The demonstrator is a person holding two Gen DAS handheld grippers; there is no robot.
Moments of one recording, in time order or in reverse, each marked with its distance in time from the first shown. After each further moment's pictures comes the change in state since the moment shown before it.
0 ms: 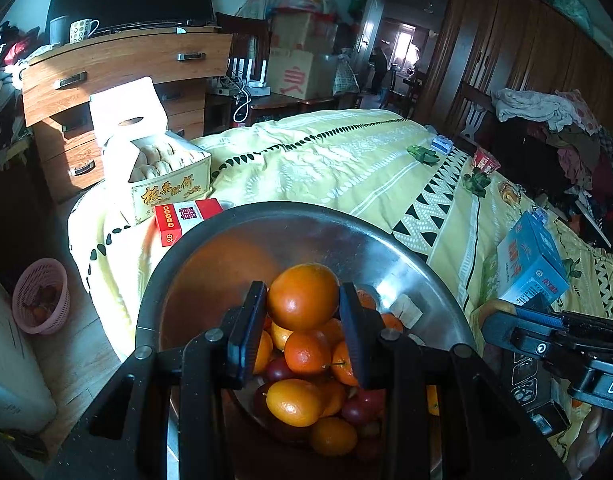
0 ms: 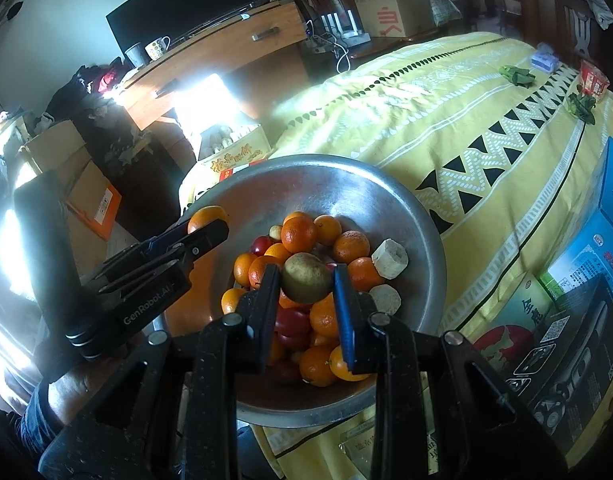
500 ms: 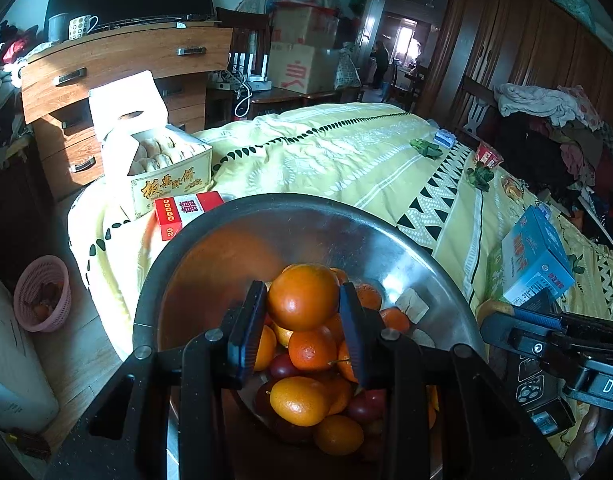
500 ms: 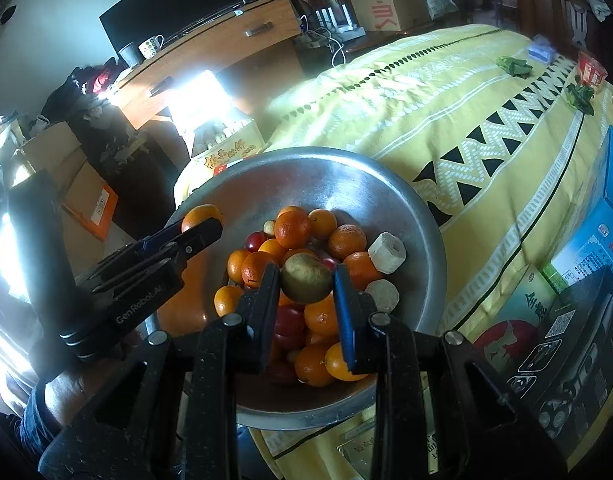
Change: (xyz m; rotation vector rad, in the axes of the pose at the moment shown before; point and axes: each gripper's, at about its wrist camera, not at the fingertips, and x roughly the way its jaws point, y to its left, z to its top) left arm 0.007 0.004 -0.004 0.004 0.025 0.009; right arm 0.011 -0.005 -0.003 0.017 0.019 -0.008
